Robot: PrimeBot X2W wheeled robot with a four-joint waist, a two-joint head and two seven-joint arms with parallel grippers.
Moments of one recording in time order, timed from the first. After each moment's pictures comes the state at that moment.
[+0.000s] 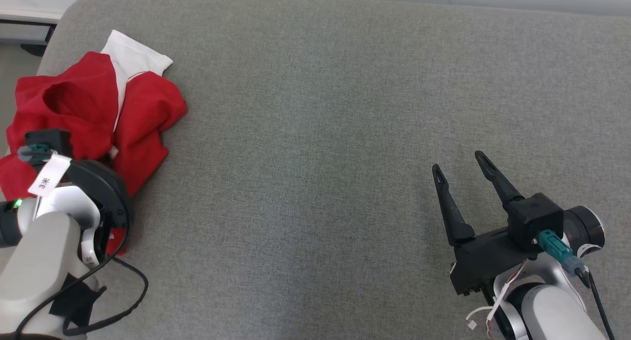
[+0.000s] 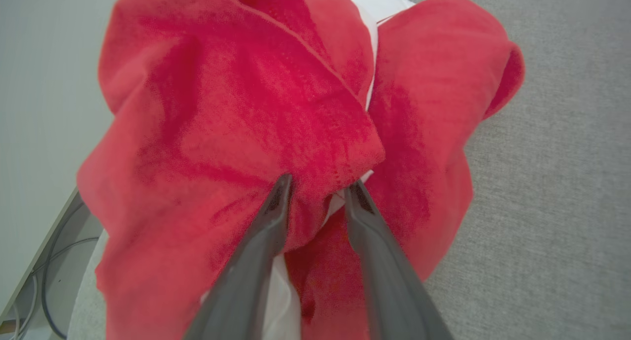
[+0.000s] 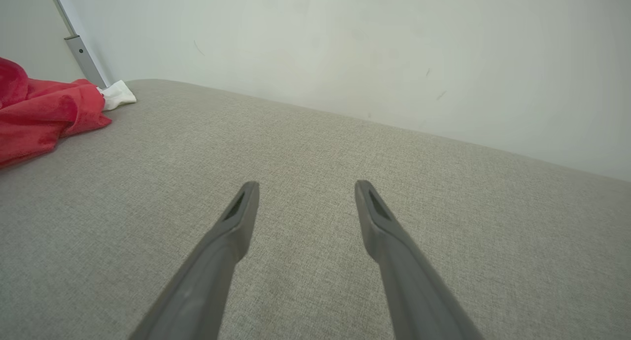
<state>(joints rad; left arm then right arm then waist) -0.73 0.28 -0.32 0.79 -0.34 0.12 0.21 -0.18 -0.19 0.23 -0.11 0.14 -0.10 0.07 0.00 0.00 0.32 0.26</state>
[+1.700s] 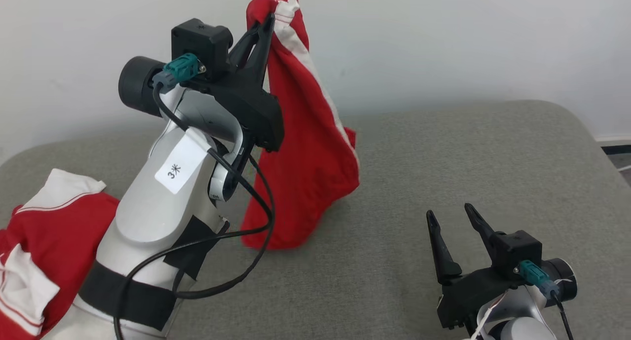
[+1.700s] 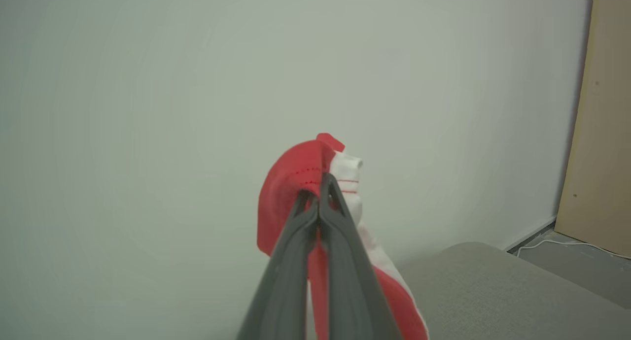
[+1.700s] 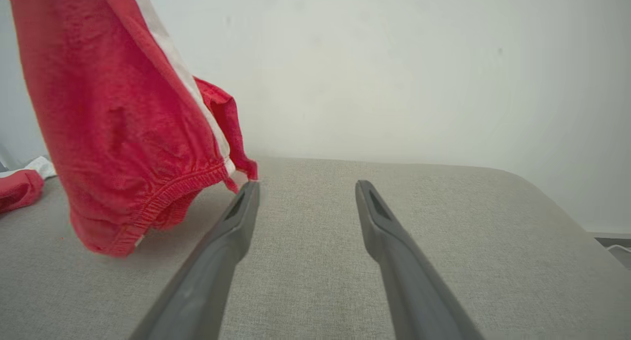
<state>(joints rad) -0.93 0.03 -0.50 0.53 -0.28 0.02 0.02 -0.09 -0.09 0.19 0.05 0.19 -0.12 0.02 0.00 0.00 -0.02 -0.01</state>
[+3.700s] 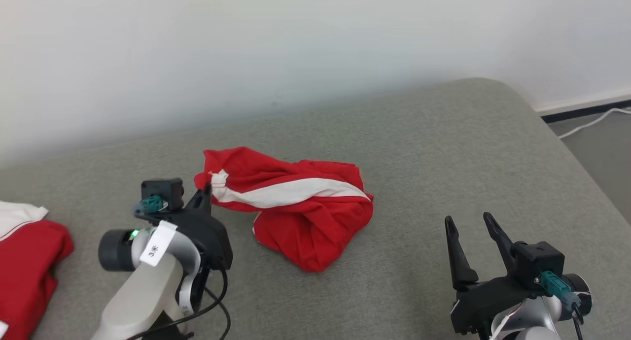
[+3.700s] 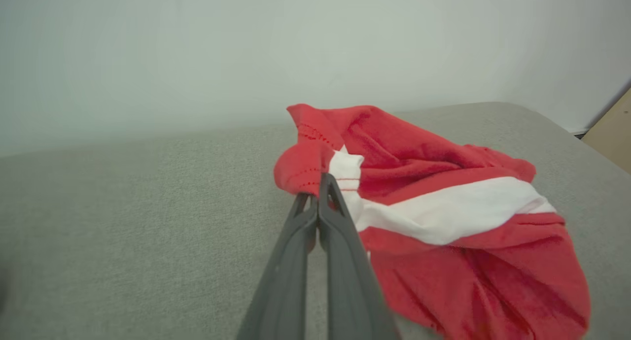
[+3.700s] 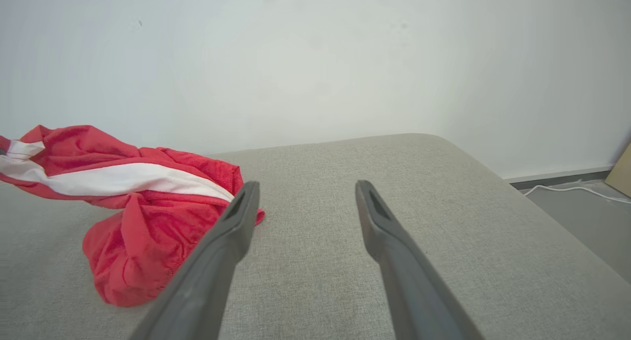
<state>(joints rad) -0.67 0.12 -0.62 0.84 -0.55 0.12 -0.09 -0.04 -0.08 0.14 0.05 0.23 -0.12 -0.02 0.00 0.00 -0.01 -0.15</state>
